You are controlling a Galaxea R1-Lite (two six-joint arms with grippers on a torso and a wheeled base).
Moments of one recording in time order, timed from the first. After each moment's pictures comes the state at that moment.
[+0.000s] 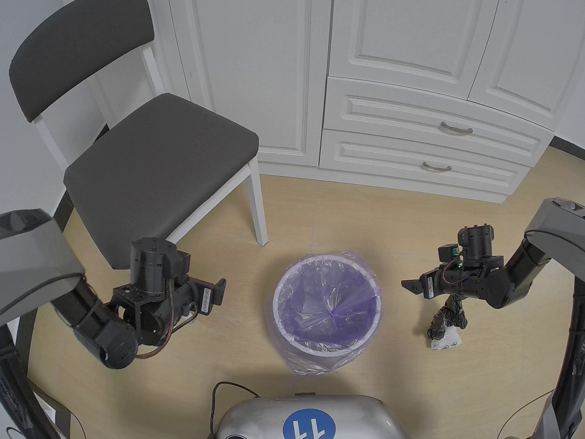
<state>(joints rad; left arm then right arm) -0.43 2.00 -0.59 -0.97 0.30 0.04 0.14 2.23 -0.89 -0.73 0.12 -0.12</state>
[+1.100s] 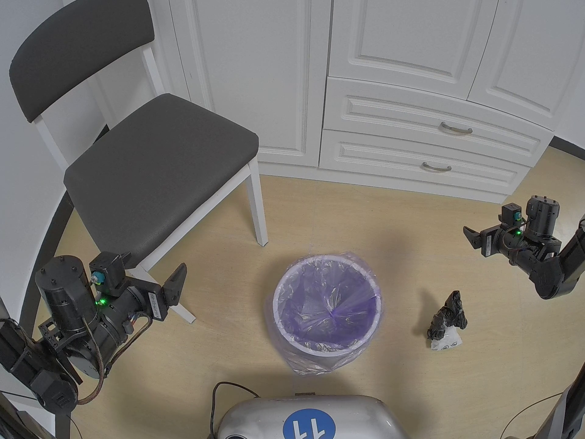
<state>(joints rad) -0.43 1.69 -0.20 -1.35 0.28 0.01 -0.08 1.97 -0.71 -1.05 0.05 -0.27</state>
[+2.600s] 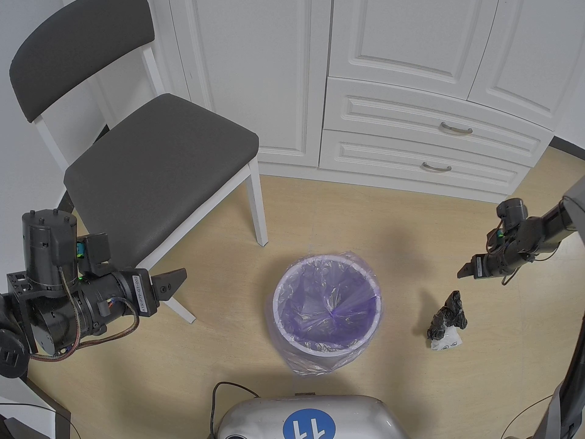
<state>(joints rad) -0.45 1.38 -0.53 -0.41 0.17 -0.30 -0.13 2.19 -1.24 -0.01 0.02 -0.06</state>
